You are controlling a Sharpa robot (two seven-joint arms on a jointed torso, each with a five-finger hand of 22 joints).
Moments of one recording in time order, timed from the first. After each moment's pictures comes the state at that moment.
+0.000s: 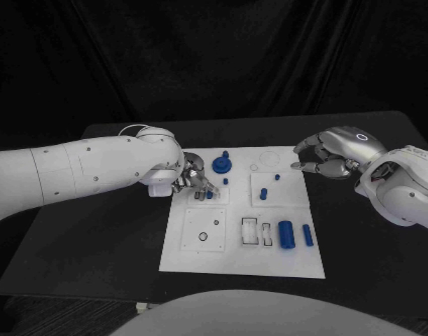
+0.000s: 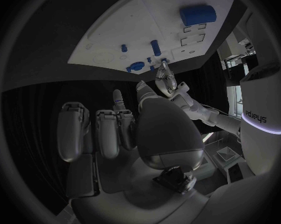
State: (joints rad) left arm 1.29 -0.70 -0.21 1.40 -0.95 0.23 -0.53; left_hand 0.93 0.03 0.19 0.17 0.06 1.03 0.07 0.23 0.64 1.44 0.00 1.44 1.31 1.47 -0.04 1.54 1.31 0.08 1.25 0.07 1.31 1.21; right arm 1.29 -0.96 -0.21 1.65 -1.63 -0.44 -0.10; right_hand 1.28 0.00 0.05 0.23 0.16 0.86 0.11 0.13 0.22 1.47 0.00 1.48 1.31 1.47 -0.07 1.51 1.31 0.04 1.47 0.04 1.40 1.31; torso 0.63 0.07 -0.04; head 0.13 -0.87
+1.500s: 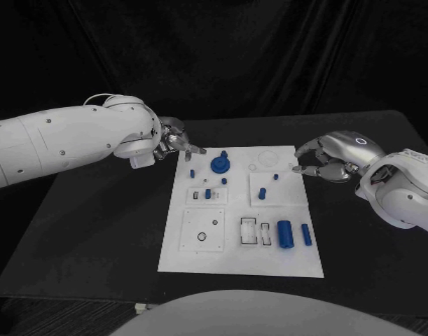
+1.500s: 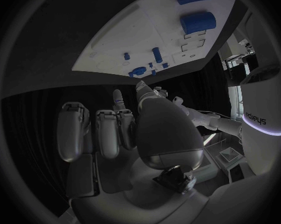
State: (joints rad) left arm 1.41 -0.78 -0.21 1.37 -0.95 0.13 -0.45; left_hand 0.99 0.04 0.03 0.22 0.06 1.04 0.02 0.46 1.03 1.47 -0.03 1.50 1.31 1.47 -0.08 1.56 1.31 0.08 1.31 0.03 1.32 1.29; right arm 1.27 -0.97 -0.21 1.64 -1.63 -0.43 -0.10; right_hand 1.28 0.00 0.04 0.23 0.17 0.87 0.10 0.13 0.22 1.47 0.00 1.47 1.31 1.47 -0.07 1.51 1.31 0.04 1.47 0.04 1.40 1.31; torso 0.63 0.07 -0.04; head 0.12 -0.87
